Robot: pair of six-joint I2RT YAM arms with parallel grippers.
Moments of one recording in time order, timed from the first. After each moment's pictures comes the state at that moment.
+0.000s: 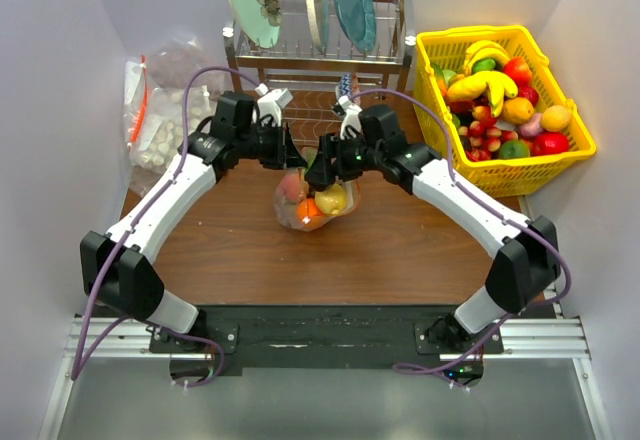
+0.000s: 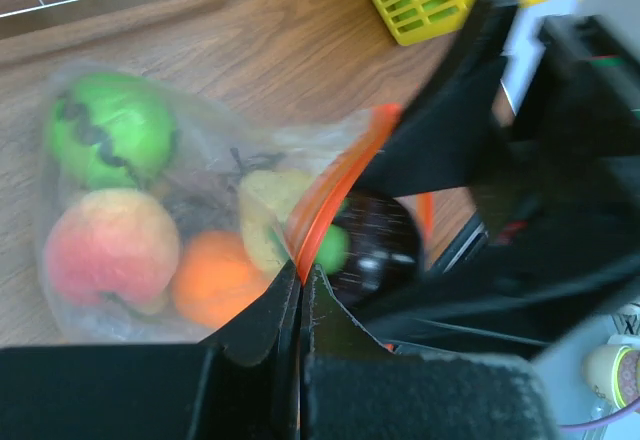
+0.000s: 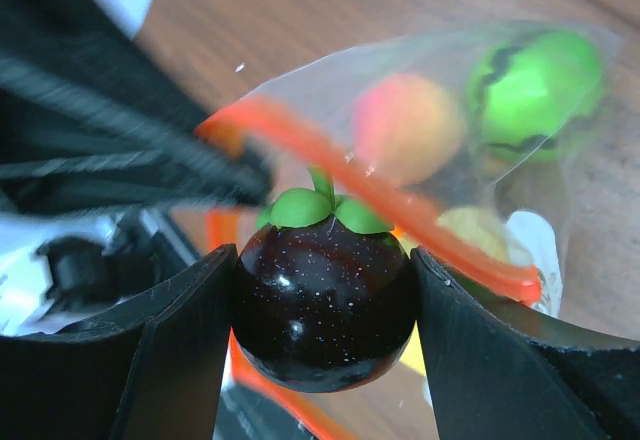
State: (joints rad) left arm -0.40 1.49 1.39 -0.53 0.54 -0.35; right arm 0.62 1.57 1.38 -0.40 -0.37 0.42
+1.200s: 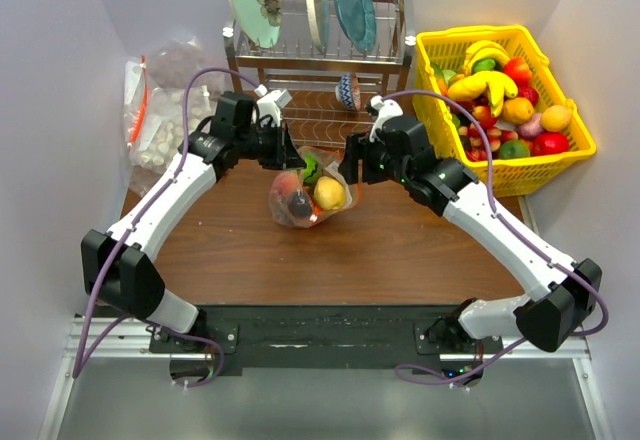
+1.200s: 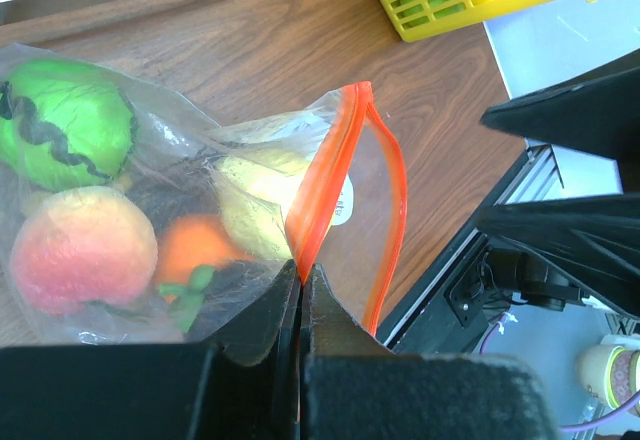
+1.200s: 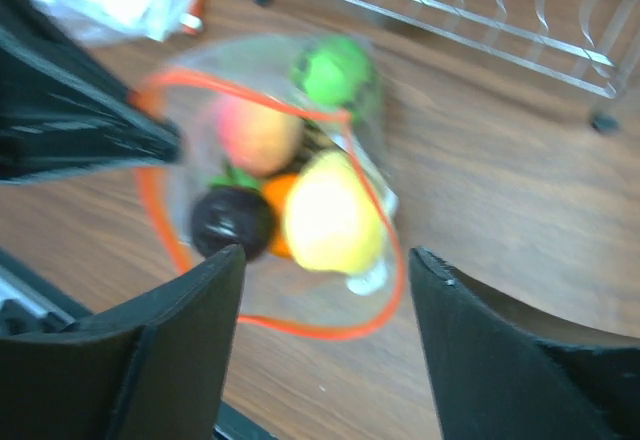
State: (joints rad) left arm -0.40 1.50 1.39 -0.54 0.55 -0.36; right arm 0.65 1.33 1.32 -0.52 0.05 0.37
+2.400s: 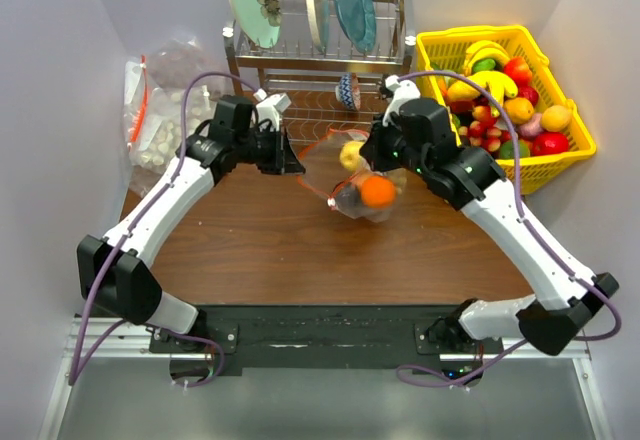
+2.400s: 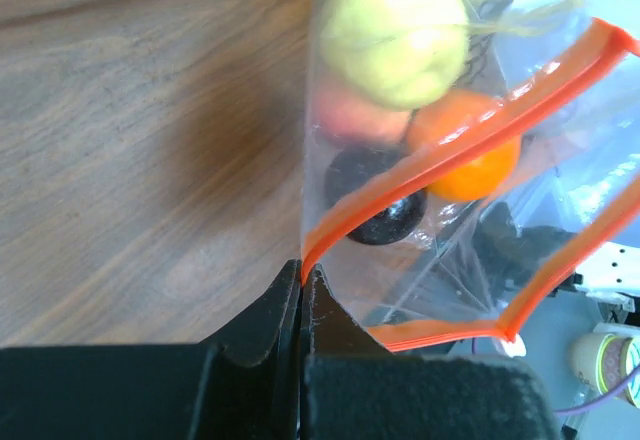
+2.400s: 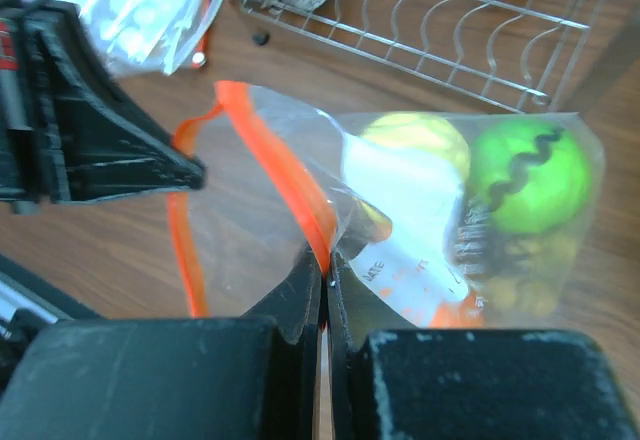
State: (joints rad) left arm -0.40 1.47 1.36 -0.57 0.55 -0.37; right arm 0.65 1.31 1.53 -0.71 0.10 0.34
